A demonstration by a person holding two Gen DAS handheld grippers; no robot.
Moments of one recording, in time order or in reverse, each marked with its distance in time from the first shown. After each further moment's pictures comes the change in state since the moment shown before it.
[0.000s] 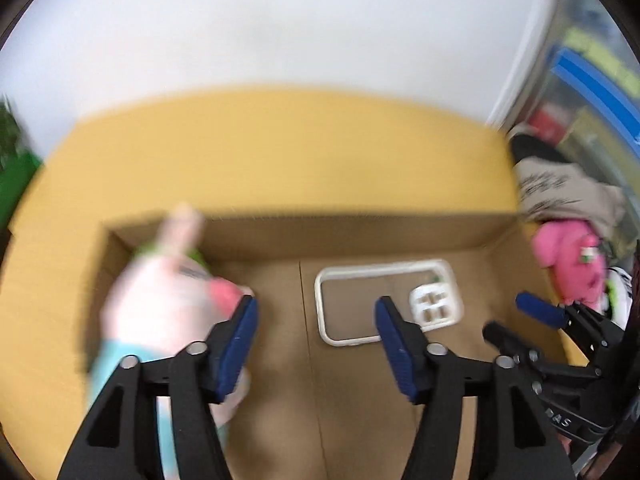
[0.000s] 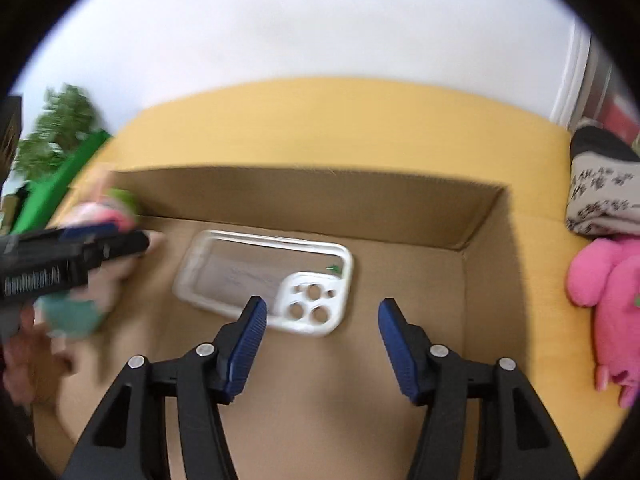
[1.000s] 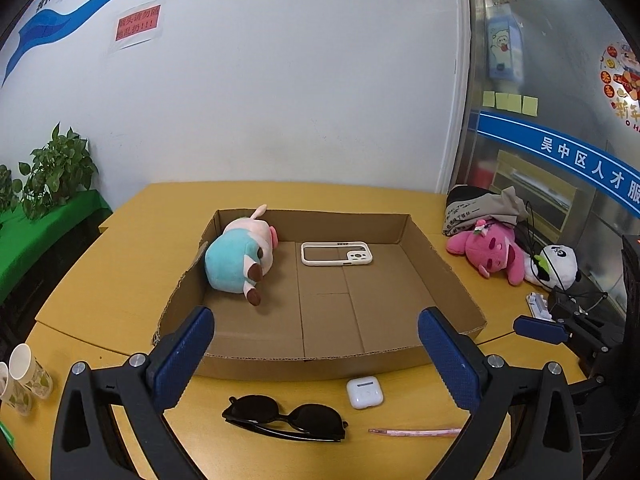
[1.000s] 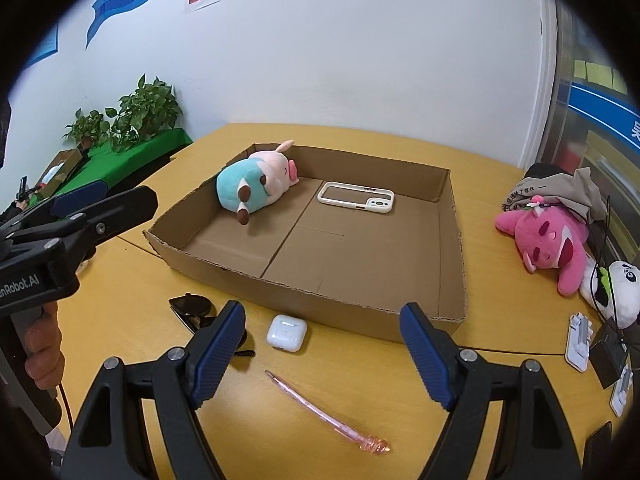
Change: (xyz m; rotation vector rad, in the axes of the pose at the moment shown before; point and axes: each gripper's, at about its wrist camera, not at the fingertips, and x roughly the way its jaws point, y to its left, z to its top) left arm -0.233 -0.057 -0.216 -0.010 -0.350 0.034; right arm -0.230 0.097 -0.195 -0.124 -0.178 -0.004
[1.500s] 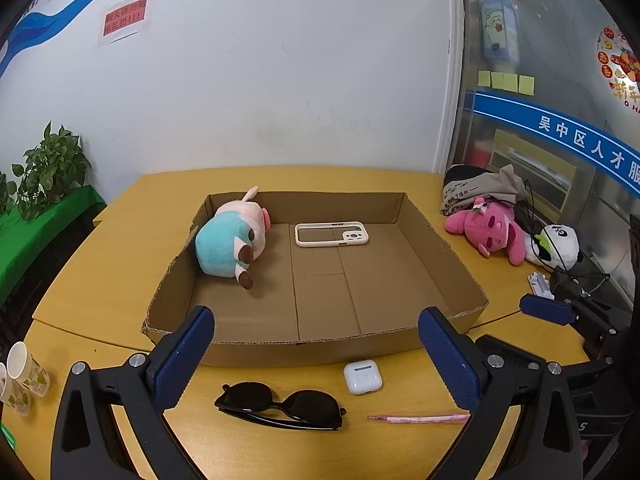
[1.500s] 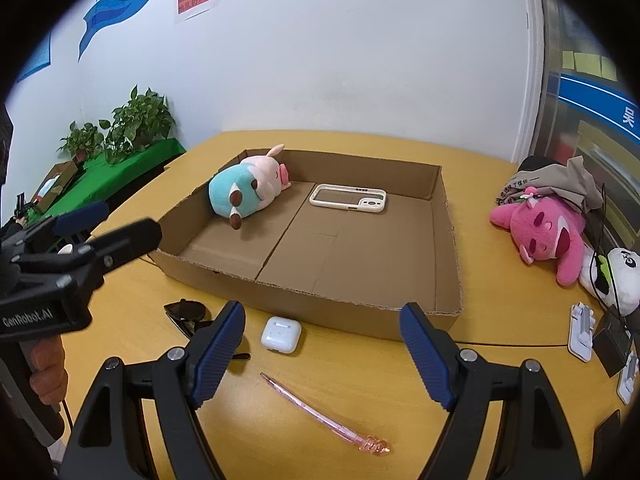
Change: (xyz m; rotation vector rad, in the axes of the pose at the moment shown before) left arm 0.016 -0.009 -0.012 0.027 0.061 -0.006; right arm 0.004 -0.009 -0.007 0.042 -0.027 -0.016
